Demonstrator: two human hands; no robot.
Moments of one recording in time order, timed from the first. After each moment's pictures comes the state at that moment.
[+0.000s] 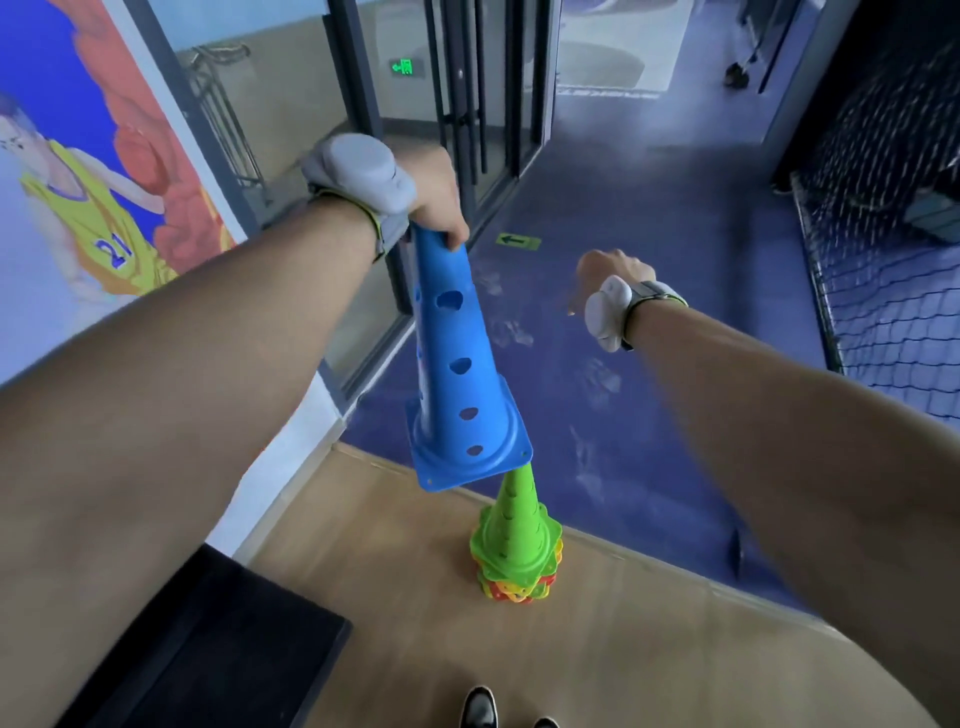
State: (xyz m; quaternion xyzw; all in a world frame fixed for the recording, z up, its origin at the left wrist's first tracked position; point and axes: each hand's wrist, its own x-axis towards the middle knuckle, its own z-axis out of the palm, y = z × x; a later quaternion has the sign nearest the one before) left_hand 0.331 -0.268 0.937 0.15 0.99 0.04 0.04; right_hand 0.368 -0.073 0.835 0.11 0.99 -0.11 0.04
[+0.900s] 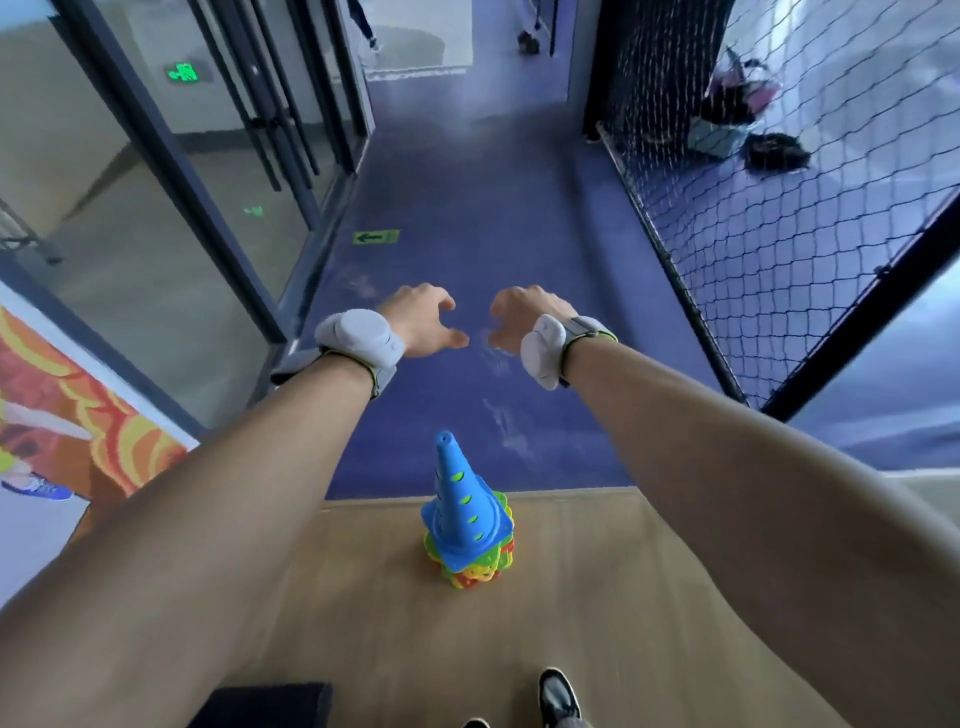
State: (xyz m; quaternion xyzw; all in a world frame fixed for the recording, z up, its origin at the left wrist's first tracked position) left_hand 0.350 -0.206 0.797 0.32 0.93 0.11 0.14; right_hand 0.423 -0.061 0.771 0.21 0.96 -0.18 0.05
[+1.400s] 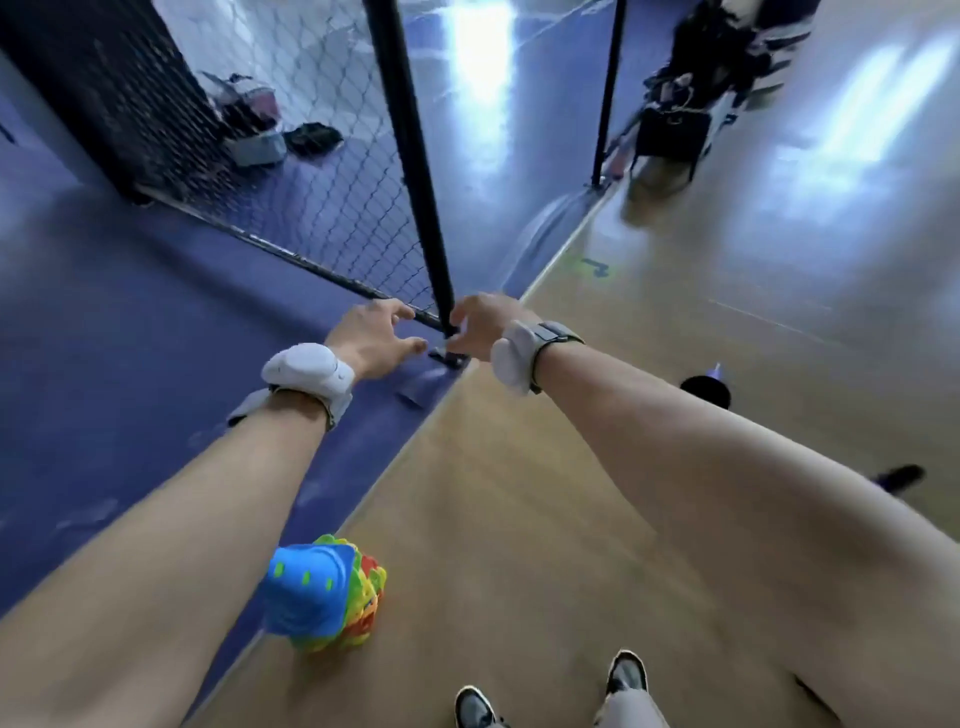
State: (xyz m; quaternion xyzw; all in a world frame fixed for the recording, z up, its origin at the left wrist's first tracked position) left_hand 0.618 -0.087 0.768 0.67 0.71 0.09 0.19; right_hand 0.784 -0.057 0.756 0.58 0.78 -0.25 -0.06
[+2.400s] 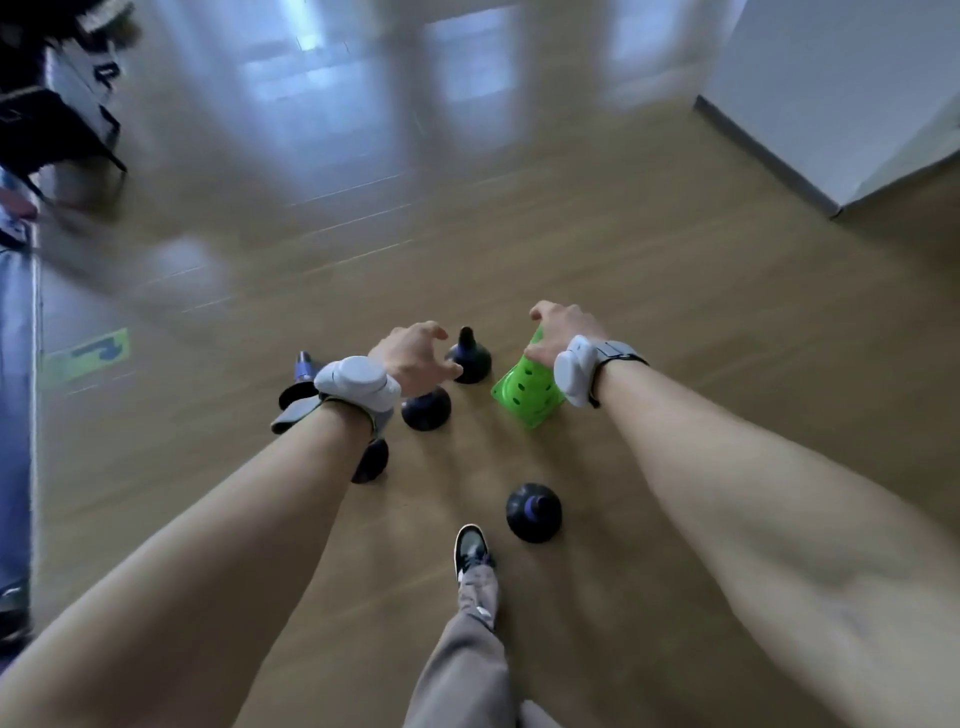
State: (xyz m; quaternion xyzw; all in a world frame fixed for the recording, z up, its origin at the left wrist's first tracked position) left_hand 1.463 -0.101 0.614 0.92 0.27 -0.17 0.25; right_hand 1.586 -0.259 0.617 0.93 0.24 -0.27 -0.10
